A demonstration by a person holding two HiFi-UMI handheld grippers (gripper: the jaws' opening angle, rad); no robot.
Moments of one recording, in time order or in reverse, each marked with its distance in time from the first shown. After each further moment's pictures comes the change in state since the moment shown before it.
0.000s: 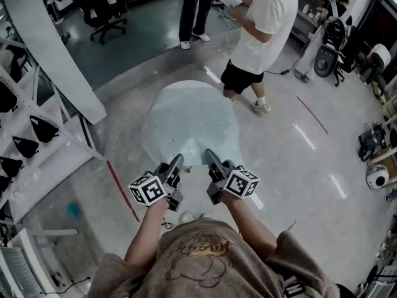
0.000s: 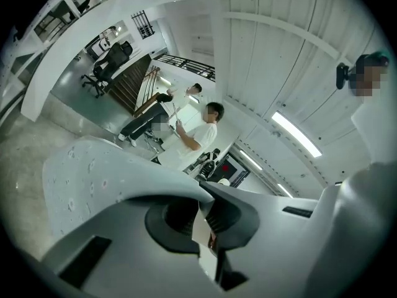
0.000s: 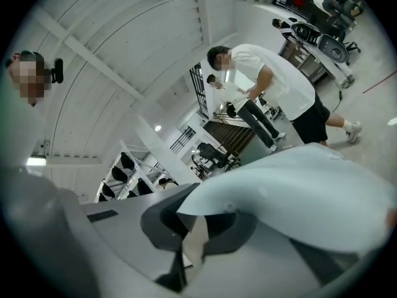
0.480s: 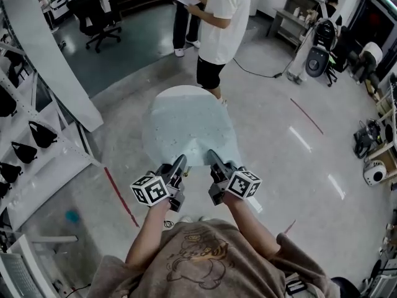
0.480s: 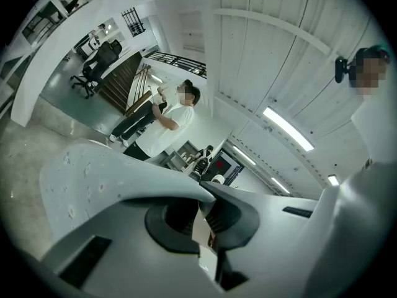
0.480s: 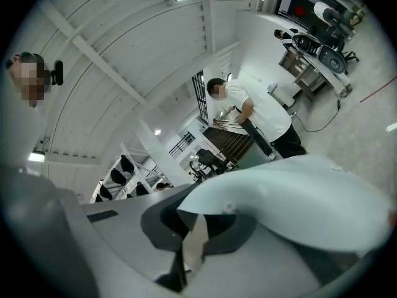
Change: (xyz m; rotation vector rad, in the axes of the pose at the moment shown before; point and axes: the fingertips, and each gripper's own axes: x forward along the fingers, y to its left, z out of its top) left arm 0.005 -0.039 -0.011 0.056 0.027 -0.054; right arm -0.035 0.010 0.019 -0.029 -0.065 -0.011
